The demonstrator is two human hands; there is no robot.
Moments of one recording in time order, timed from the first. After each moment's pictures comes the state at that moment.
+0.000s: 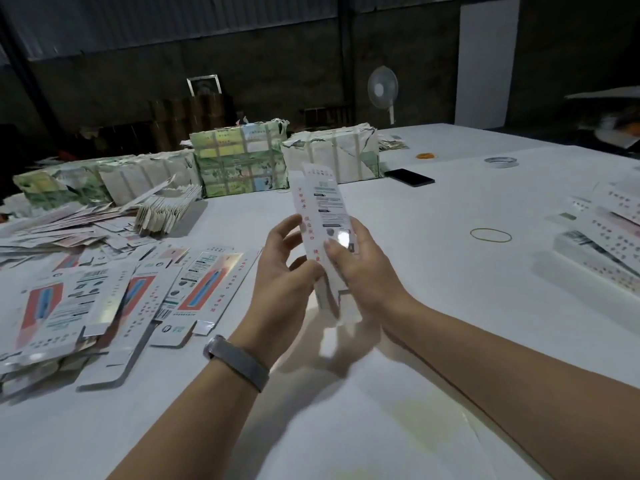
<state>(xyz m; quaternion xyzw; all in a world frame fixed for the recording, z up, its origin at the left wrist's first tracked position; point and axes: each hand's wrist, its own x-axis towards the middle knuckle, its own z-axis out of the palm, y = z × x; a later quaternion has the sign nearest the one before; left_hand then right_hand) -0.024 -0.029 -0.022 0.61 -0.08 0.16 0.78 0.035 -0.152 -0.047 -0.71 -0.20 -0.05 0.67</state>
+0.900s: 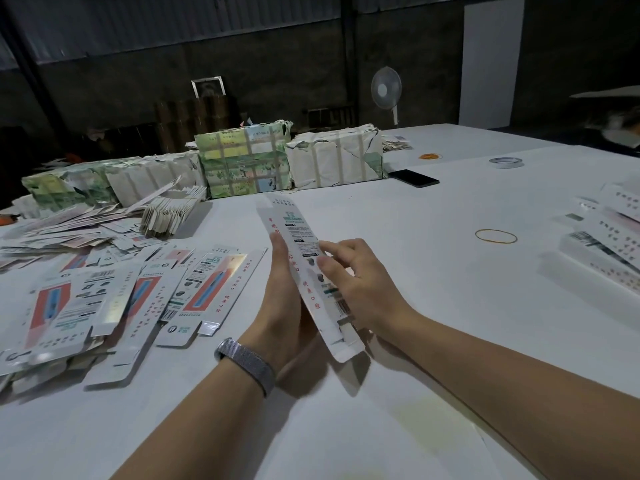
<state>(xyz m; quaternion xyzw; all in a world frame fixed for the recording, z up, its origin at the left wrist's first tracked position) -0.022 -0.034 -0.031 0.50 0.02 0.07 0.87 0.020 -0.148 -0.047 -0.76 -0.23 -0.04 0.61</state>
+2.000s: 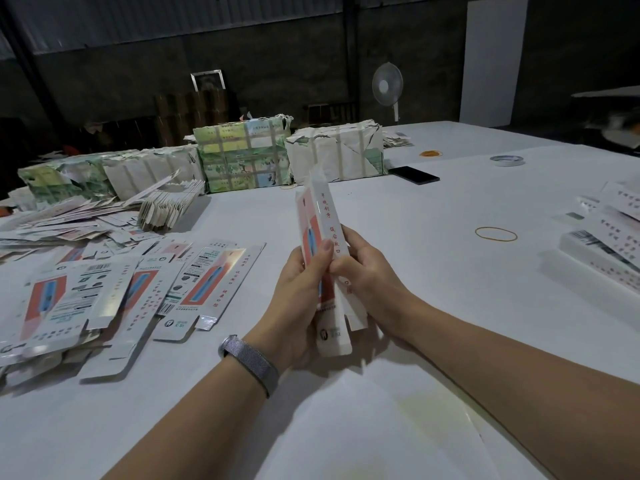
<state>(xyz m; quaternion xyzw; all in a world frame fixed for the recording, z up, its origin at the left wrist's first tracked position) -0.017 -0.038 -0.043 0.62 0.00 0.08 0.78 0.020 -0.157 -0.041 -0.66 -0.26 0.05 0.70</state>
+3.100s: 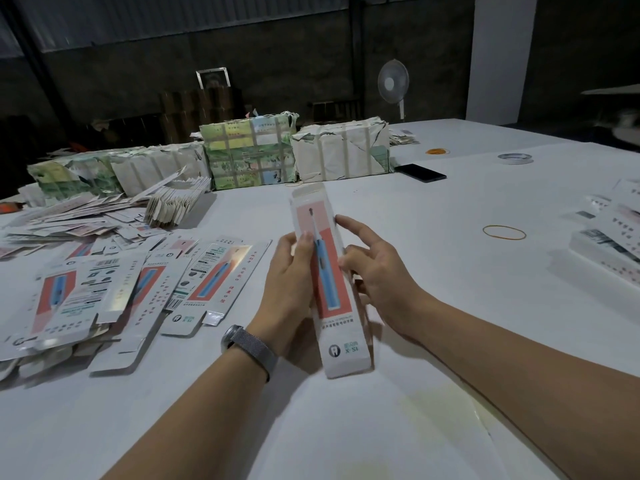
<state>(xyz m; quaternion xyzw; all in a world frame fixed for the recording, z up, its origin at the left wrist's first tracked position) -0.011 -0.020 -0.038 0.73 0.03 0.17 0.66 0.026 -0.156 -0.045 -0.65 -0.26 0.06 0.71</state>
